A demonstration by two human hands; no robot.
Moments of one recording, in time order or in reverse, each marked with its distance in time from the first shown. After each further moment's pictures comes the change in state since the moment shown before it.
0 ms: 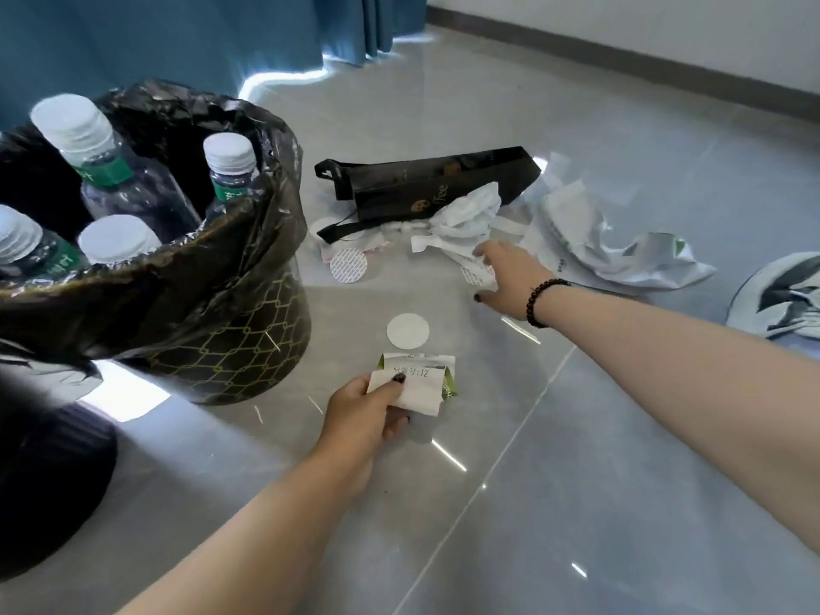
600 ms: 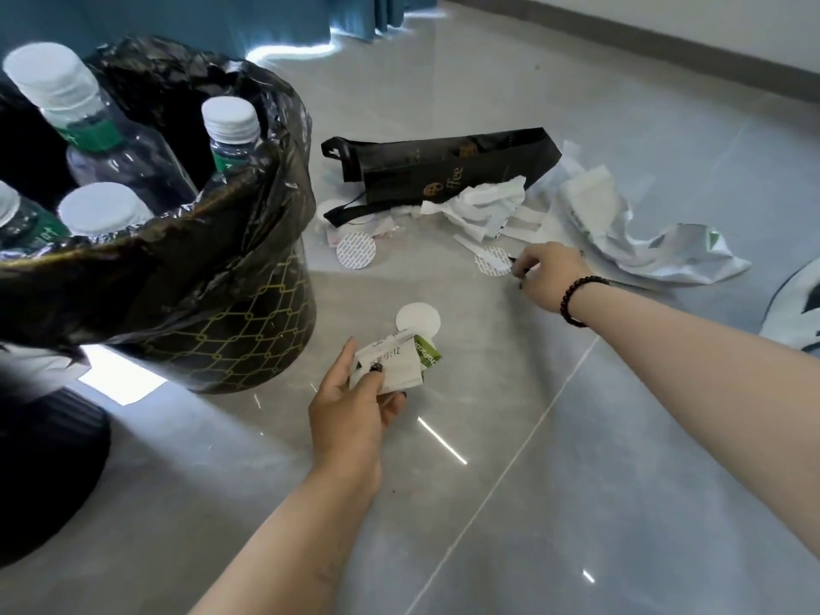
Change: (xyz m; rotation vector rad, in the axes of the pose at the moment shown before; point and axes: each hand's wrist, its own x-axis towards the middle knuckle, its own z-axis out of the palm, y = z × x) left_hand -0.006 0.000 -0.004 -0.331 0.192 0.173; right_hand 0.007 0.025 0.011 0.158 0.113 0.240
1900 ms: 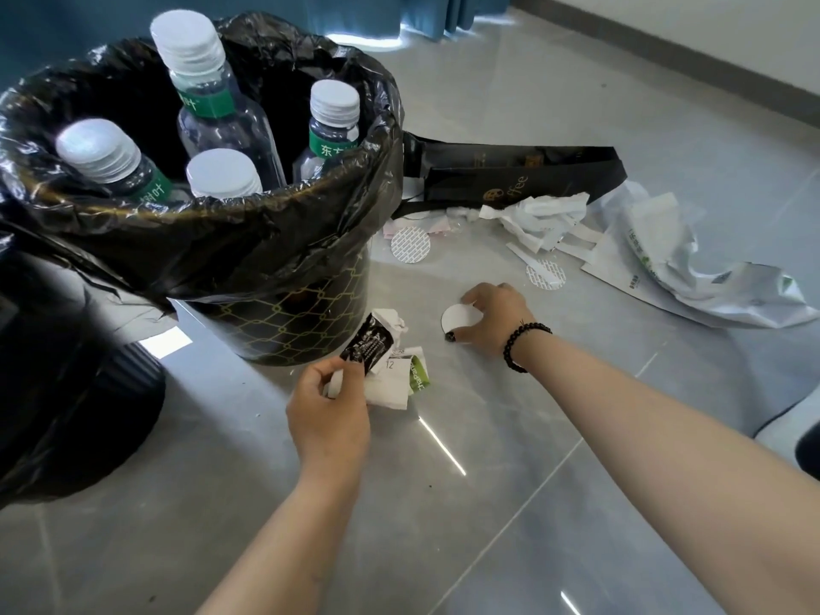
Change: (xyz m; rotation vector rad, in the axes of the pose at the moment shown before) left_hand 0.017 0.006 -0.058 0.234 0.274 0.222; right_hand -0.041 -0.094 0.075 0.054 -0.253 -0.061
